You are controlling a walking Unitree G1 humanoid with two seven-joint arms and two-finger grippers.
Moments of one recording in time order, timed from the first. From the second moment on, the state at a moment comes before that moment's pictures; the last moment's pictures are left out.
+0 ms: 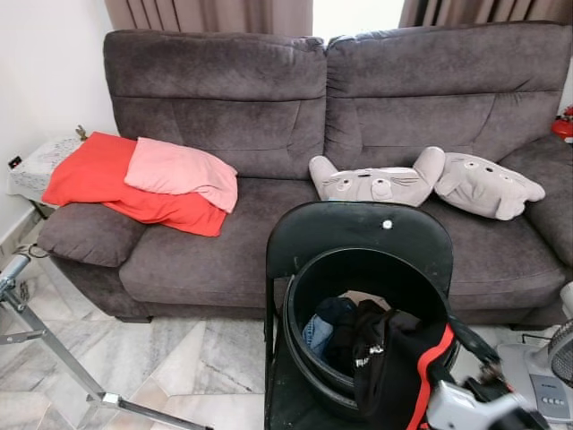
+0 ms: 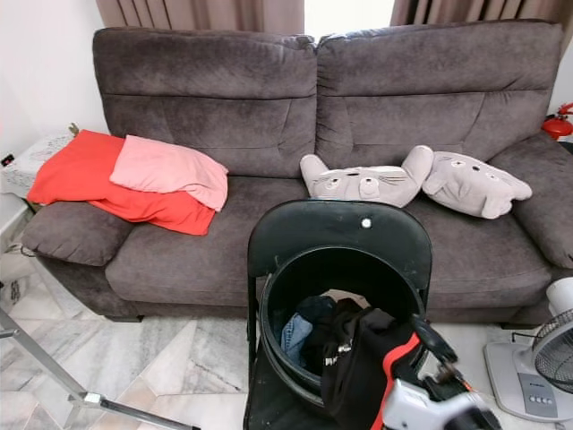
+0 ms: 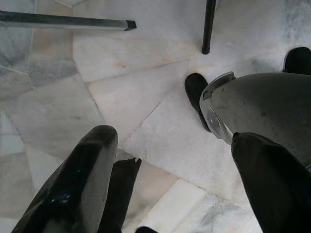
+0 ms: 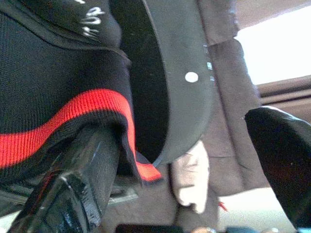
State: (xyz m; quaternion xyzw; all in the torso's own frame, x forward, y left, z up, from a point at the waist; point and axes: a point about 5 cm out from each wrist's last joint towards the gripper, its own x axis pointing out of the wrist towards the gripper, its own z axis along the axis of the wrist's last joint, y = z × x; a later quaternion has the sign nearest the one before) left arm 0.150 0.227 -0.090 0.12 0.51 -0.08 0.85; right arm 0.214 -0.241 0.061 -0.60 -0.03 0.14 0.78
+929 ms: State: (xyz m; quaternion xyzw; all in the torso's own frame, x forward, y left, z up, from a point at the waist) left arm 0.151 0.227 -0.090 0.12 0.51 -0.08 0.85; right arm 0.246 -0.223 0.053 -0.56 -0.04 0.21 0.80
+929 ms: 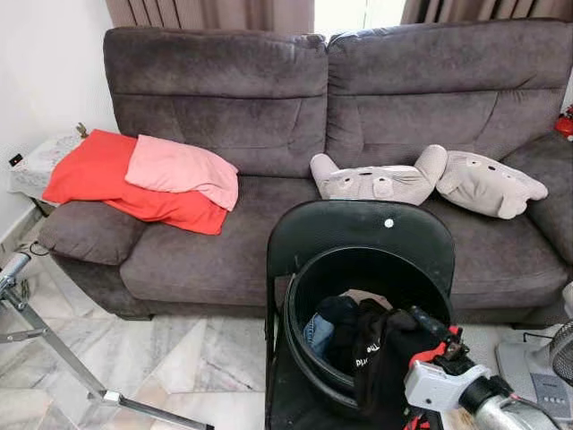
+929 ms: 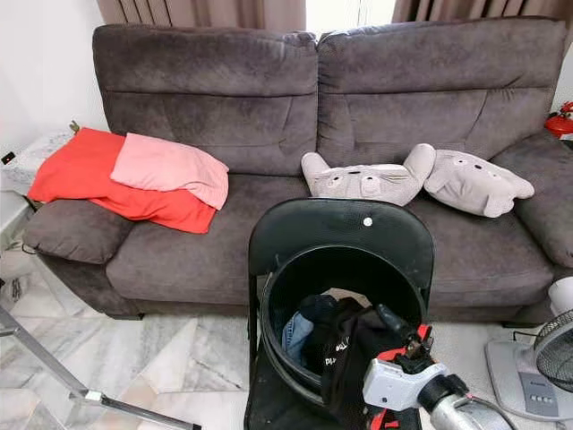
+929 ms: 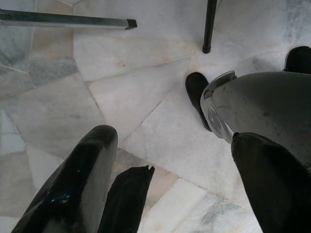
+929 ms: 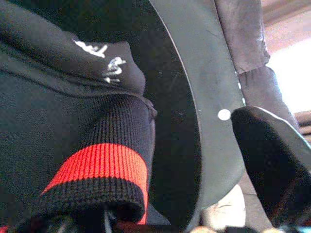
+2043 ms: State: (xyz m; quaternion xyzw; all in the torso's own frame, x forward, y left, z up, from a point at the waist) left arm 0.148 0.226 -0.091 0.13 0.51 -0.10 0.84; right arm 0.246 -0.208 0.047 -0.51 -0.04 0.21 0.83
